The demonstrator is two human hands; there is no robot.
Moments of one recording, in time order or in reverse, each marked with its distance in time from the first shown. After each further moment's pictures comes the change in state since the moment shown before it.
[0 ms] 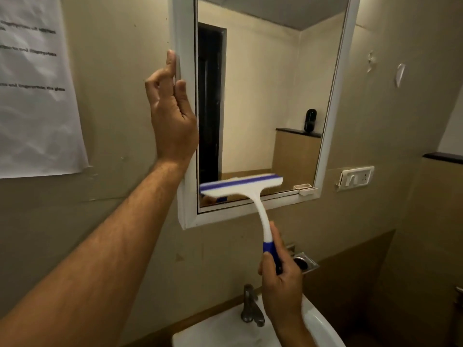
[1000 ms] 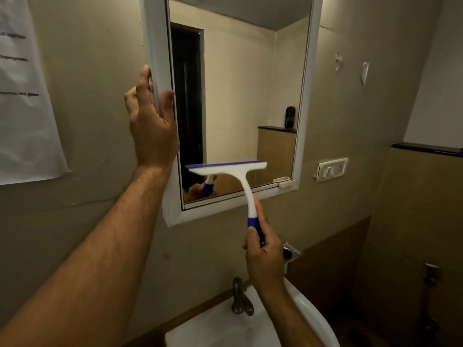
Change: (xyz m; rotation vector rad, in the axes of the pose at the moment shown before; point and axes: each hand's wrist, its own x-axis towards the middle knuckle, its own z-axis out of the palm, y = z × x) left_hand -0.012 0.010 -0.012 0.029 -0.096 -0.108; right_hand 0.013 -0.021 0.000 0.021 0.044 -0.069
